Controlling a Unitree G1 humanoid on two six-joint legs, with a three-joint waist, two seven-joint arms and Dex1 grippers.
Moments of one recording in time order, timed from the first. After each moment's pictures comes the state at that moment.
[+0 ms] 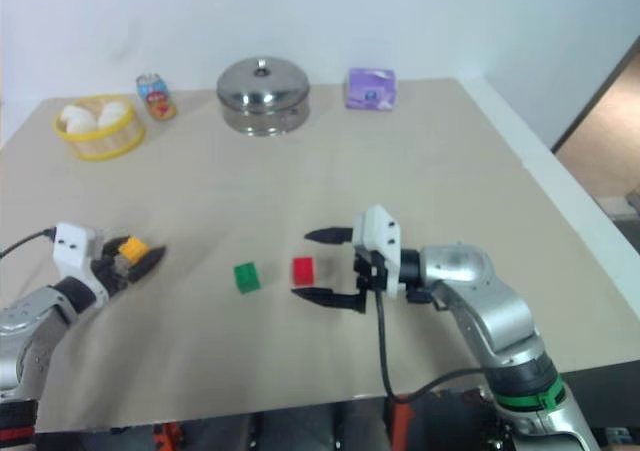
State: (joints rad) left arm -0.08 0.57 0.32 -0.03 -0.37 0.39 -0.60; right arm -0.37 -0.62 0.13 -0.38 0.51 0.44 1.04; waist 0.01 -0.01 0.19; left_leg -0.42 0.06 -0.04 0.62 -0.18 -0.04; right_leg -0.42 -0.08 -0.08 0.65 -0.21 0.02
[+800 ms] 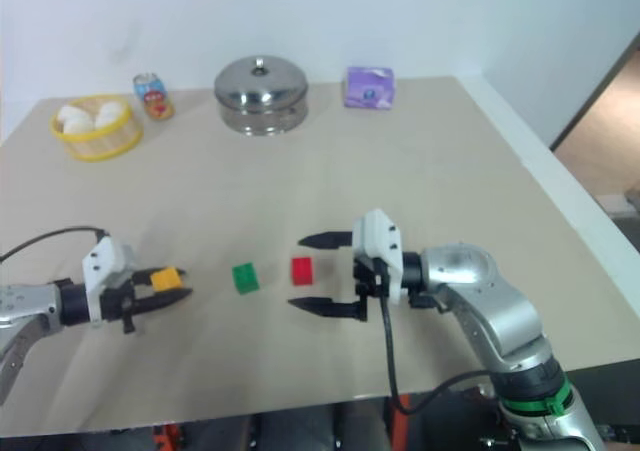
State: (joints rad) left arm -0.02 0.81 0.16 -0.22 -0.43 0.37 -1.07; right arm -0.36 -0.65 0.13 -0.43 0.55 0.45 1.06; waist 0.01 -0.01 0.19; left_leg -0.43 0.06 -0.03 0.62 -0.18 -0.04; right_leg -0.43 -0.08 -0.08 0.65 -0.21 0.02
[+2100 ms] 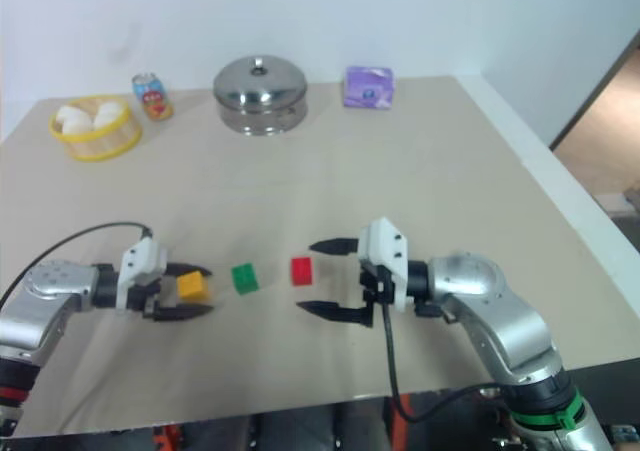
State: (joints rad) left arm -0.25 0.78 -0.03 0.09 -0.34 0.16 -1.31; right arm -0.30 -0.68 0.11 -0.46 0.54 0.45 1.02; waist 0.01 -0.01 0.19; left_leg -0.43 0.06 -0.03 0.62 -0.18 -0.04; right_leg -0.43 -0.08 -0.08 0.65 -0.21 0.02
